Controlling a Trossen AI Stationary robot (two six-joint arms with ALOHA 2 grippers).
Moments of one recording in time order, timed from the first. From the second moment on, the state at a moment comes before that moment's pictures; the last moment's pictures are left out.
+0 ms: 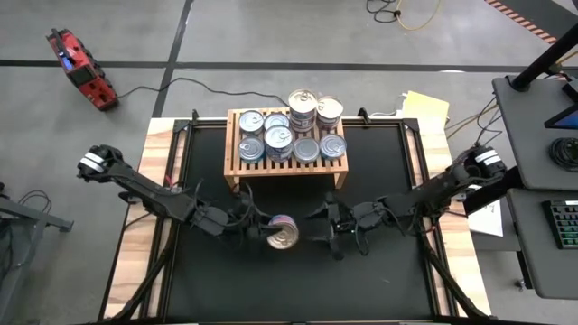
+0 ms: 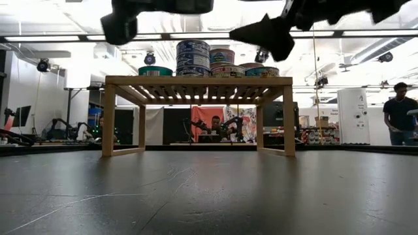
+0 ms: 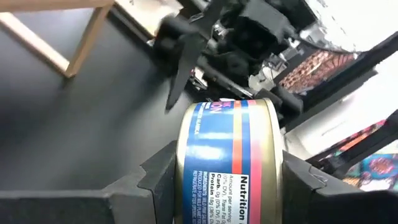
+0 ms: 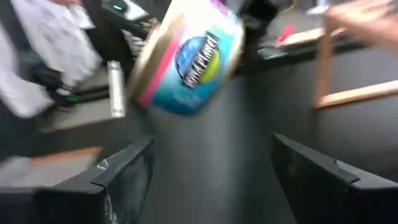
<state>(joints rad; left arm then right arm) -0.45 1.32 0.77 0.31 -0.49 -0.88 0.35 1.49 0.72 0.55 0.23 0.30</state>
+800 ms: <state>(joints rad) -0.44 1.27 0.77 0.24 -0.41 -1.35 0.59 1.61 0.92 0.51 0.69 -1.28</state>
